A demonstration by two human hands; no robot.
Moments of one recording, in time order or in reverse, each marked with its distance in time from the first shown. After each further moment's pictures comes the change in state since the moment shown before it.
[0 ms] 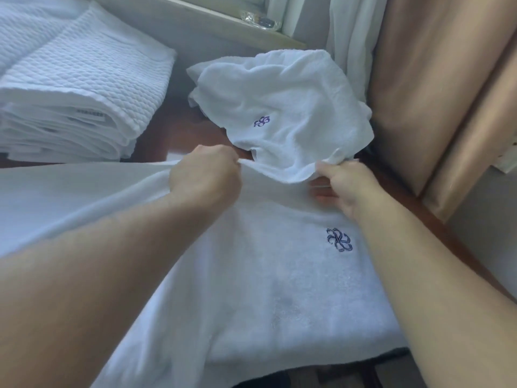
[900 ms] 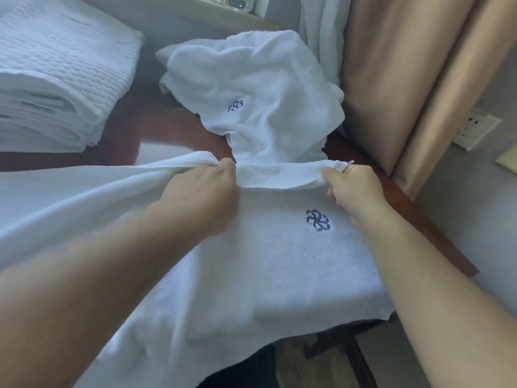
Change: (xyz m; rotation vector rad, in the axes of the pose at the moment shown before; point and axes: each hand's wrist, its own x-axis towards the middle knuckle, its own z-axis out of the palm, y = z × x) left_hand -0.047 0.025 0.004 0.040 -0.216 0.226; right_hand -0.030 0.033 -0.060 -0.418 0.271 -0.148
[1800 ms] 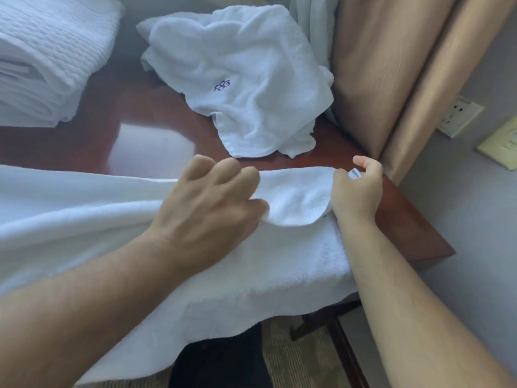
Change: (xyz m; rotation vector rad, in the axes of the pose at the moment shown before) left_hand -0.059 0.028 0.006 0.236 0.563 0.614; right_hand -0.022 0.034 -0.002 0.170 0.391 -0.027
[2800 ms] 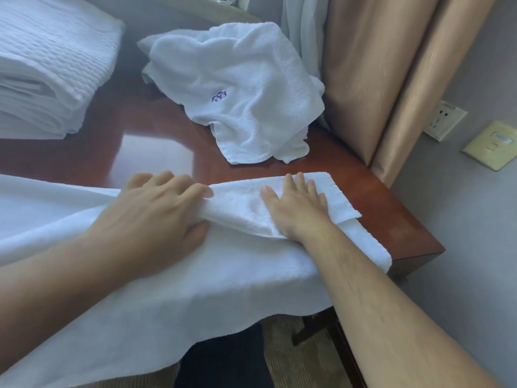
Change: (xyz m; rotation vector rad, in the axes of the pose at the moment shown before) left_hand -0.035 -0.043 -0.021 -0.135 -0.483 -0.233; right_hand -0.060 -0.034 0.023 -0.868 -0.761 -0.152
